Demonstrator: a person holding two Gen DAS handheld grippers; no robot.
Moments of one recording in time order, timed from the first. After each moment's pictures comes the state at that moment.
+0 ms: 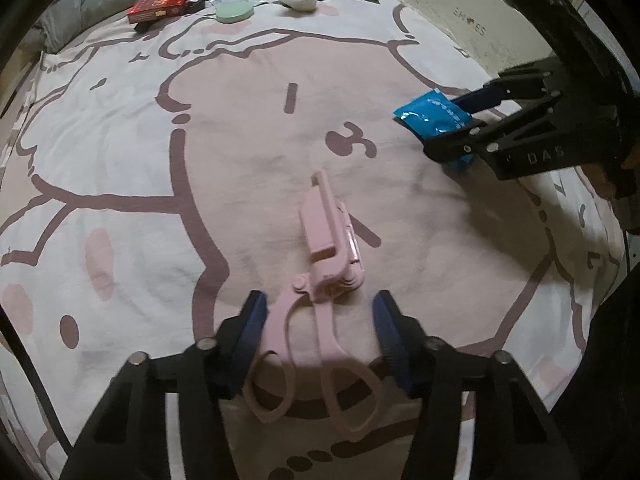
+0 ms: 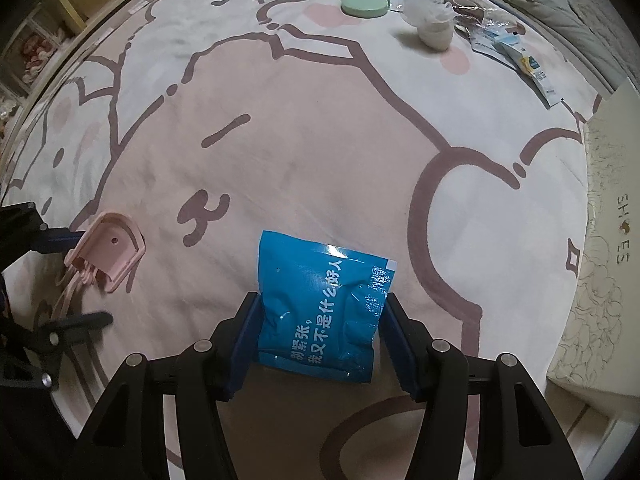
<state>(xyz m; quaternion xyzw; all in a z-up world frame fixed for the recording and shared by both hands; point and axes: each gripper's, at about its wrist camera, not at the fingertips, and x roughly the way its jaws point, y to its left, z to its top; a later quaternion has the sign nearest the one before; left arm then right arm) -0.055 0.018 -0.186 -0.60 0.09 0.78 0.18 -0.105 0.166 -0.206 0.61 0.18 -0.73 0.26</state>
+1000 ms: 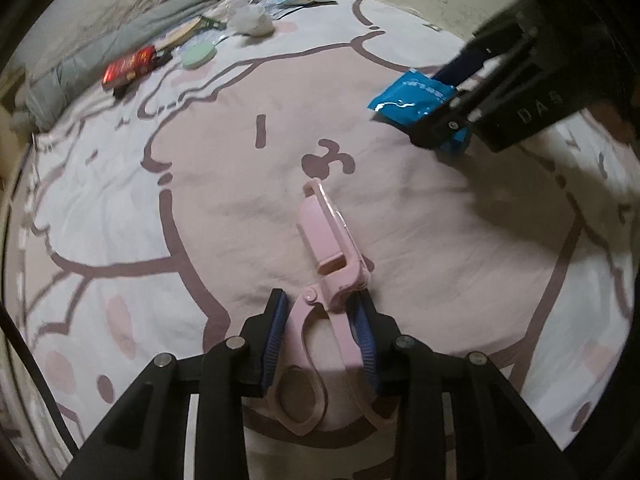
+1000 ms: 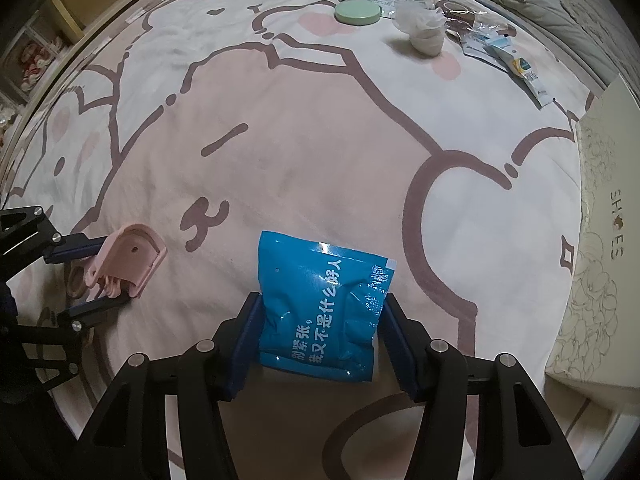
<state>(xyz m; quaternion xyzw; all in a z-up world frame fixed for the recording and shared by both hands) -0.044 0.053 -0.184 -0.55 0.20 0.79 0.20 -0.111 0.164 -0.198 0.60 0.17 -0.74 0.25</state>
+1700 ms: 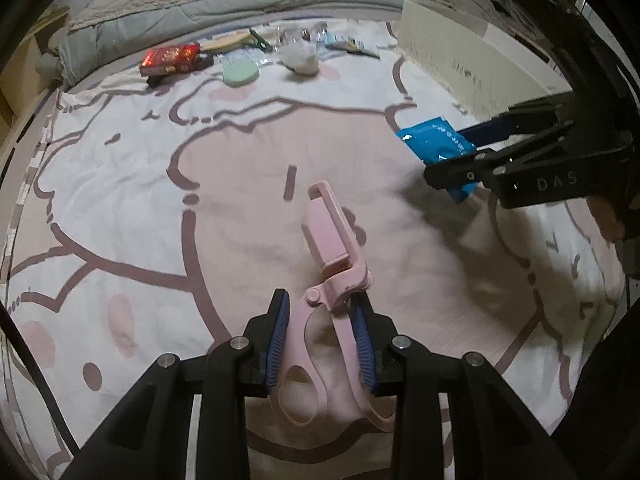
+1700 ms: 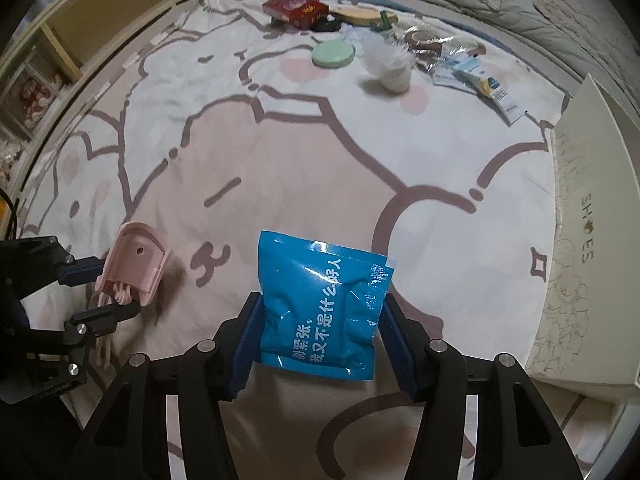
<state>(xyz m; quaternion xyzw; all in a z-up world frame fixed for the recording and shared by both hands) -0.061 0.045 -0.147 -0.53 0.08 0.83 0.17 -0.108 0.178 -0.165 0.57 0.12 -0.78 0.24</state>
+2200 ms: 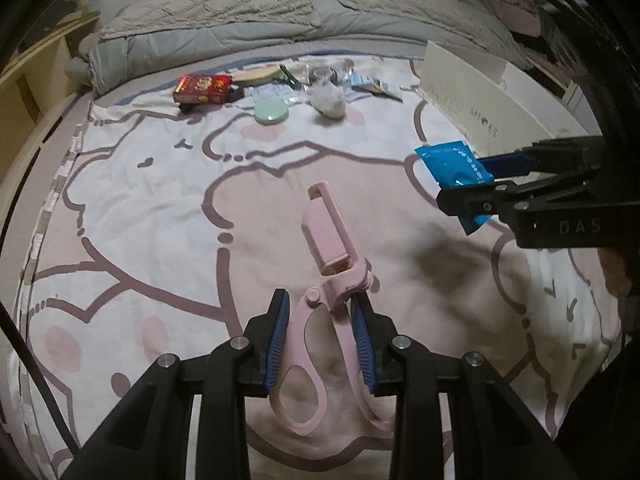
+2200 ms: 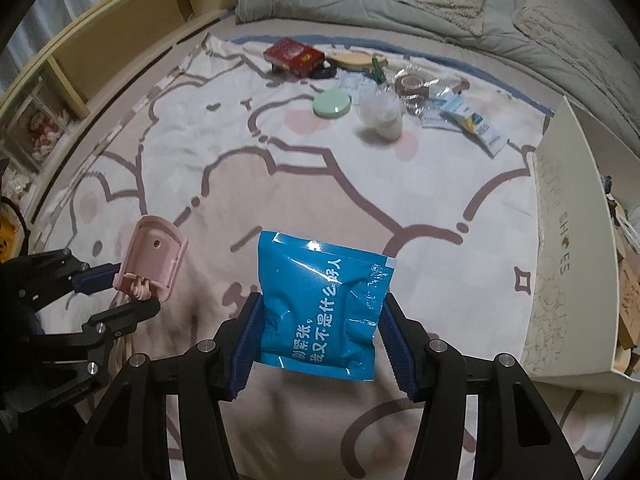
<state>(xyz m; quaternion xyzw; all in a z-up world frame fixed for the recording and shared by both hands) -0.069 0.038 -0.115 -0.49 0.06 0.86 0.14 -0.104 0.170 -0.133 0.53 0.08 -0.81 0.23</state>
